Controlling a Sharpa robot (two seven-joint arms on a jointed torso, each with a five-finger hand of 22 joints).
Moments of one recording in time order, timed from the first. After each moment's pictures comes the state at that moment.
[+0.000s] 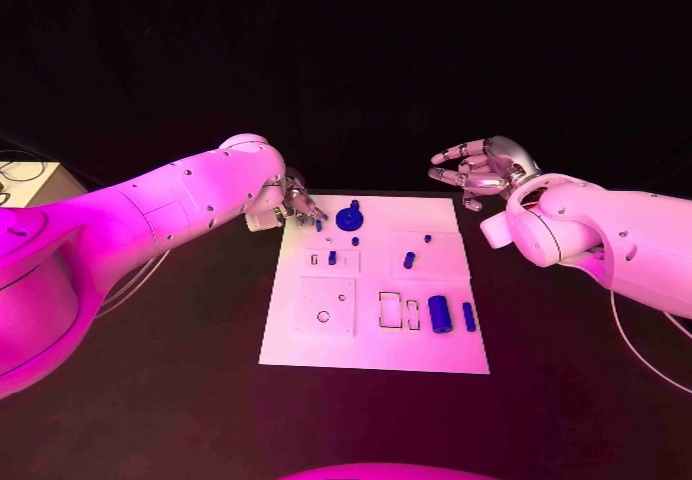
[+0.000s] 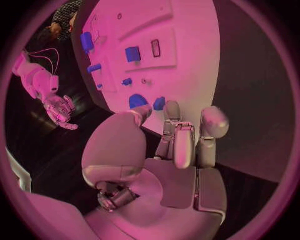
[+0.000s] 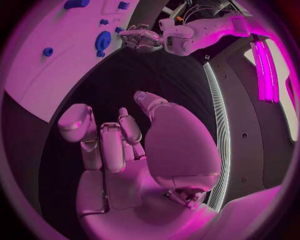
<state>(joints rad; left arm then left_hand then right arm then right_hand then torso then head) 1.40 -0.40 -0.07 0.79 -0.98 0.30 -0.46 1.13 -0.13 0.41 0.28 0.22 0.78 0.09 0.66 0.77 1.06 0.02 0.99 0.59 1.47 -0.04 1.47 1.31 0.10 1.28 0.07 1.24 0.99 1.38 -0.73 -0.12 1.33 -0.50 -0.47 0.13 1.30 -0.20 0.41 0.16 0.29 0.83 0.17 0.20 0.39 1.29 0.08 1.23 1.25 1.47 0.00 1.40 1.28 0.10 1.37 0.10 1.04 1.11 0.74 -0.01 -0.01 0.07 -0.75</state>
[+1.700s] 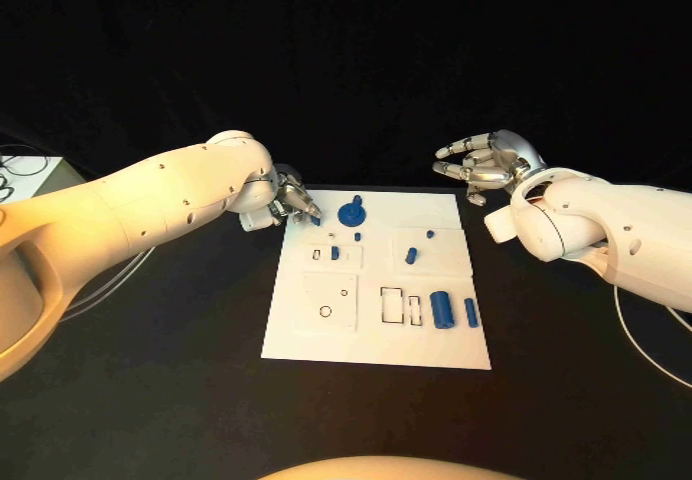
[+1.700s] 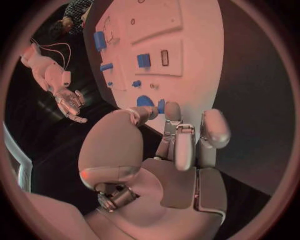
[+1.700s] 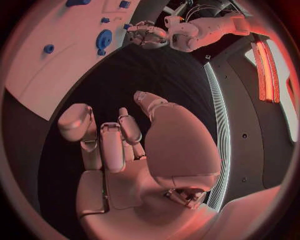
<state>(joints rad) 1.40 -0.50 -0.07 0.92 -0.88 0.26 -0.45 1.14 -0.17 0.72 0.20 0.37 0.82 0.08 0.74 0.77 1.16 0.00 1.02 0.61 1.47 -0.06 1.53 1.31 0.10 1.33 0.05 1.31 1.09 1.38 -0.73 -0.12 1.32 -0.50 -0.47 0.13 1.30 -0.20 0.42 0.16 0.29 0.83 0.17 0.20 0.39 1.29 0.08 1.23 1.25 1.47 0.00 1.40 1.28 0.10 1.37 0.10 1.03 1.11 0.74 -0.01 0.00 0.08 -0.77</state>
